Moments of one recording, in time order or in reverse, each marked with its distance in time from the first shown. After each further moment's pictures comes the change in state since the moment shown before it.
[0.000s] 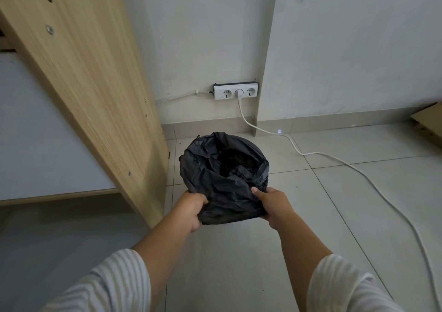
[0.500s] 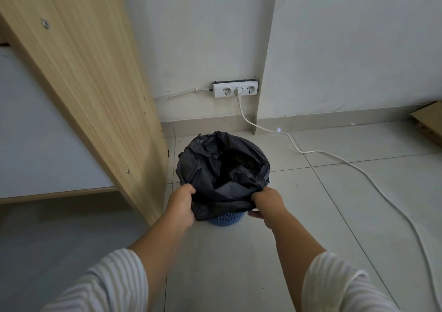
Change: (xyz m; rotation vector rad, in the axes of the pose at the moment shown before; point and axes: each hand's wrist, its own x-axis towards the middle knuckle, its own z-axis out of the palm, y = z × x) left_hand 0.017 -0.003 -0.009 -0.223 0.092 0.044; right_hand -0.004 -0.002 0.012 -0.193 0.031 -0.025
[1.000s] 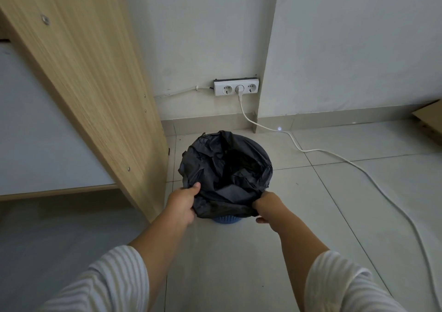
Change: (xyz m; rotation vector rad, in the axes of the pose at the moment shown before) left_hand 0.004 -0.001 -0.001 -0.007 -0.073 0.017; right_hand 0.001 0.009 -0.006 -0.345 -0.068 0.018
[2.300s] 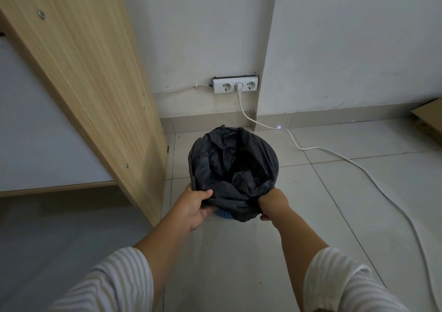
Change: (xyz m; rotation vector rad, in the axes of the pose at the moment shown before) left_hand -0.023 -0.014 0.010 -0.157 -0.220 0.000; right_hand 0.001 0.005 -0.007 0.028 0.135 -0.036
